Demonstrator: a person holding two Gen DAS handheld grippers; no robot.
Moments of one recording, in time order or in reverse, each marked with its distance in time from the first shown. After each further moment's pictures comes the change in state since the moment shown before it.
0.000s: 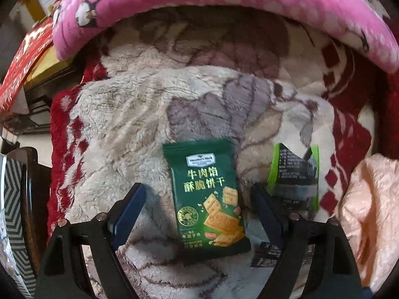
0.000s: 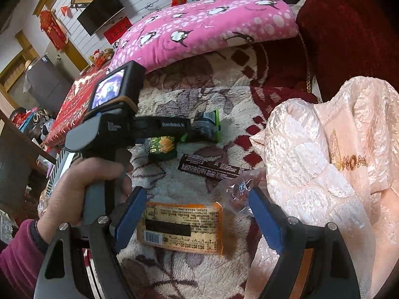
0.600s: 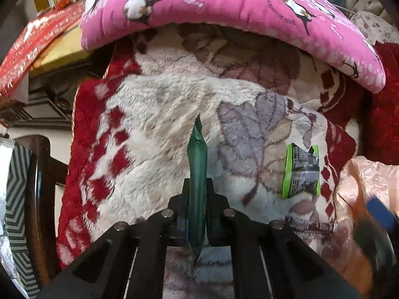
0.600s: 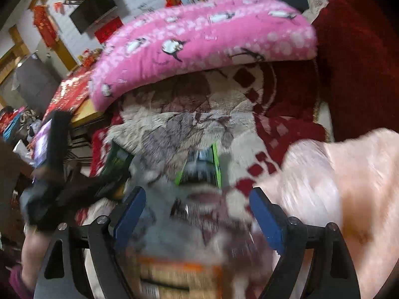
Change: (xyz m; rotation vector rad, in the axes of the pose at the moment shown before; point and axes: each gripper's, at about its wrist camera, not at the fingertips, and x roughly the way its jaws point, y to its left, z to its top) left arm -0.025 0.062 -0.020 -0.066 -0.048 -0.131; right arm 0.055 0.014 0.067 -0.021 0.005 -0.094
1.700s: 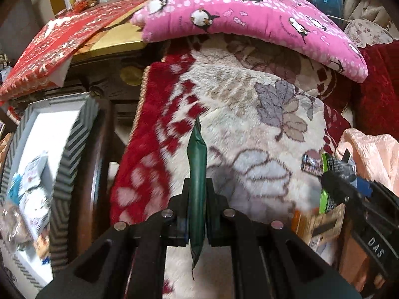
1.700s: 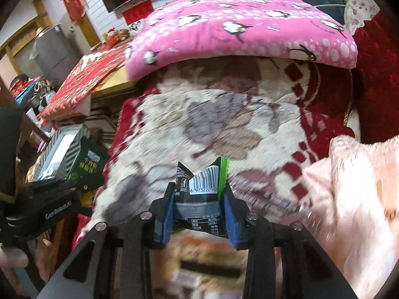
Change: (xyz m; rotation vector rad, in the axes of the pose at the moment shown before) left arm -0.081 0.064 -0.083 -0.015 -0.076 0.070; right arm -0.016 0.059 -0.054 -0.170 0.012 0.055
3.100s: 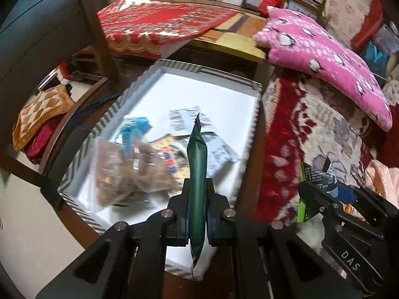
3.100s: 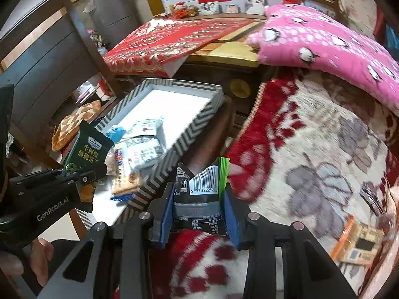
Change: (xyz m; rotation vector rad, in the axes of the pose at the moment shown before) left arm -0.098 0.207 -0.083 -0.283 -0.076 0.135; right arm 0.030 0.230 -0.029 -0.271 0.063 0.161
